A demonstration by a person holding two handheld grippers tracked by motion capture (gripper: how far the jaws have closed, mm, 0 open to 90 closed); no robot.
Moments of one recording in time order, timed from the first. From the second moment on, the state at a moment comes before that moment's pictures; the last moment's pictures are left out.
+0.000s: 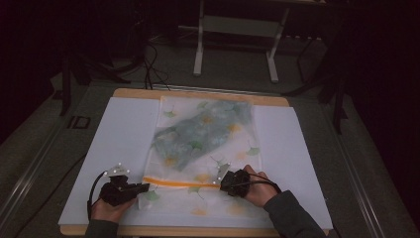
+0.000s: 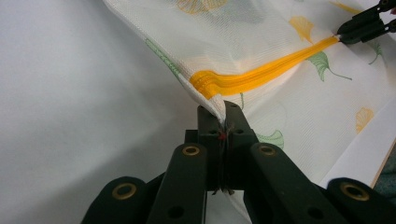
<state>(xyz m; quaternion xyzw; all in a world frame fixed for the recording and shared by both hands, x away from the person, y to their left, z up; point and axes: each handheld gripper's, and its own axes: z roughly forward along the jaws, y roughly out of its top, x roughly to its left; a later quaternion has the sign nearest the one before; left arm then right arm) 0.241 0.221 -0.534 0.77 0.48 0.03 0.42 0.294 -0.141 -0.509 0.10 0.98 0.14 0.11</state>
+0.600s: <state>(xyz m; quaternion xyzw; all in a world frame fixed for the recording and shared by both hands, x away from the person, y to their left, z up) 0.241 0.221 -0.534 0.77 0.48 0.03 0.42 0.294 -0.162 -0.507 0.10 0.98 0.11 0.12</state>
